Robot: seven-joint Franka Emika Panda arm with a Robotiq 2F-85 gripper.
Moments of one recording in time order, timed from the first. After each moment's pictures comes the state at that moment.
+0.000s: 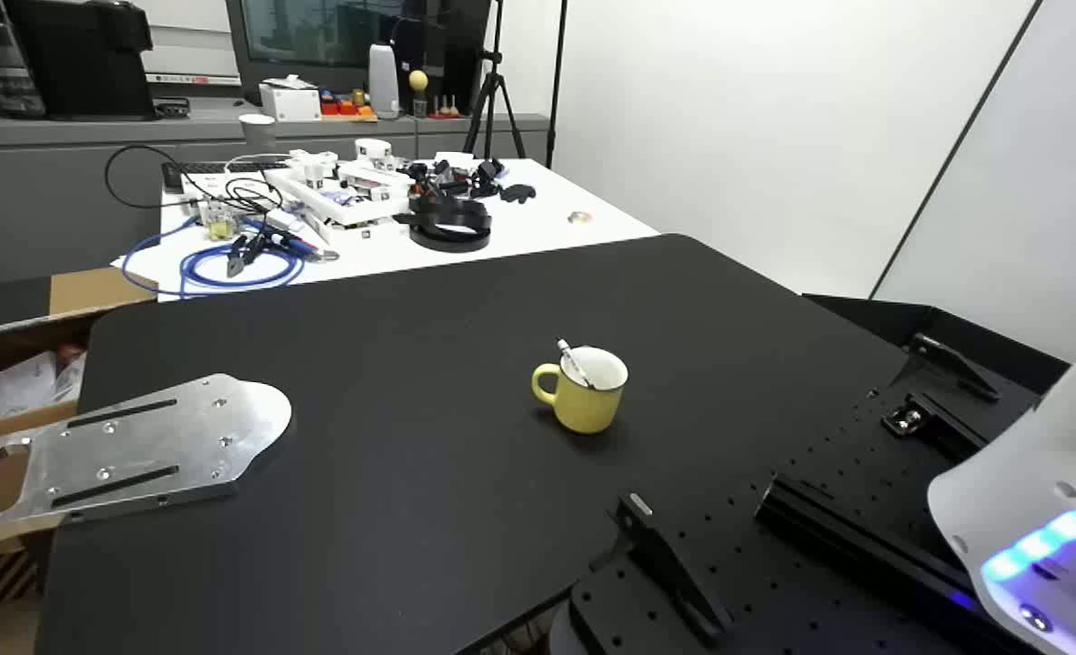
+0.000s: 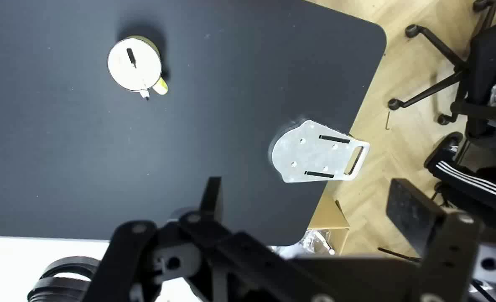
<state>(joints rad) 0.23 -0.71 0.08 -2.50 0.29 1.97 -0.02</state>
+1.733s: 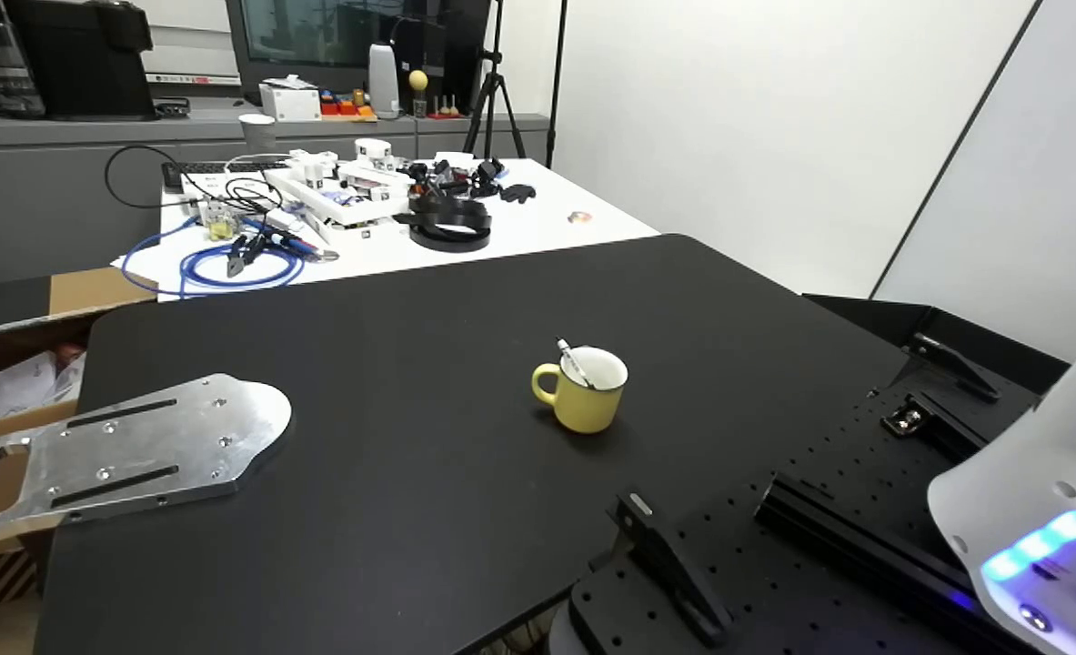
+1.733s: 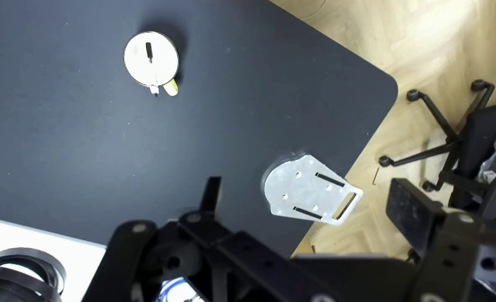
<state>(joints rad) 0.23 -0.57 0.06 -2.44 0.25 1.94 -0.25</state>
